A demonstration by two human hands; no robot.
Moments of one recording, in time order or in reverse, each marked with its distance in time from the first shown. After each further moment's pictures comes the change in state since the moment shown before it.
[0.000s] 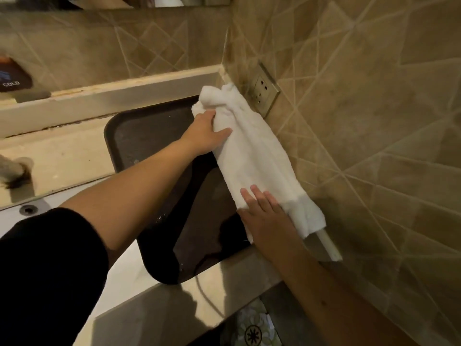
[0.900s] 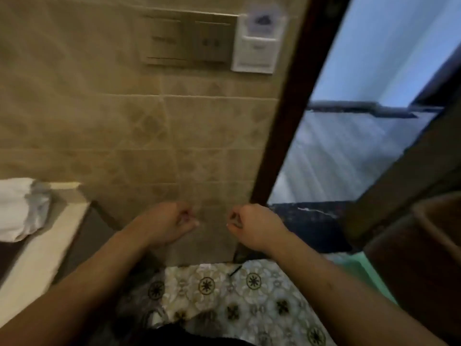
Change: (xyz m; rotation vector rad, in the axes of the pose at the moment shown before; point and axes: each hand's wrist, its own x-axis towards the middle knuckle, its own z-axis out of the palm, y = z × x) left_hand -0.550 0.216 0.255 0.696 -0.885 1.014; right_hand -0.592 -0.173 0.031 0.702 0.216 1.287
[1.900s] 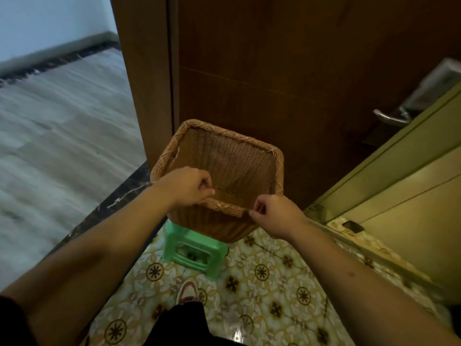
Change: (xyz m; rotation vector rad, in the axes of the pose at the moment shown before) left_hand 0.306 0.638 0.275 0.132 -0.552 1.023; right_hand -0.362 0.488 -0.077 0.265 0.273 1.220
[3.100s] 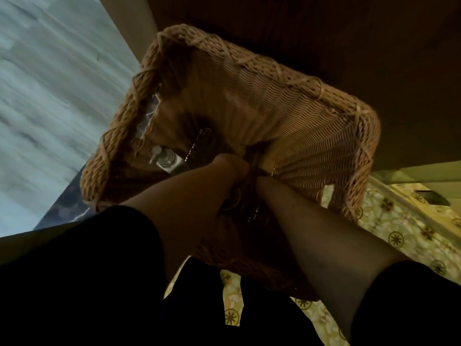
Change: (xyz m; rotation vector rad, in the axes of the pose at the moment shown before) left_hand 0.293 -0.100 0.213 0.337 -0.768 -0.185; right_hand 0.310 0.082 0.199 -0.124 -0.702 0.126
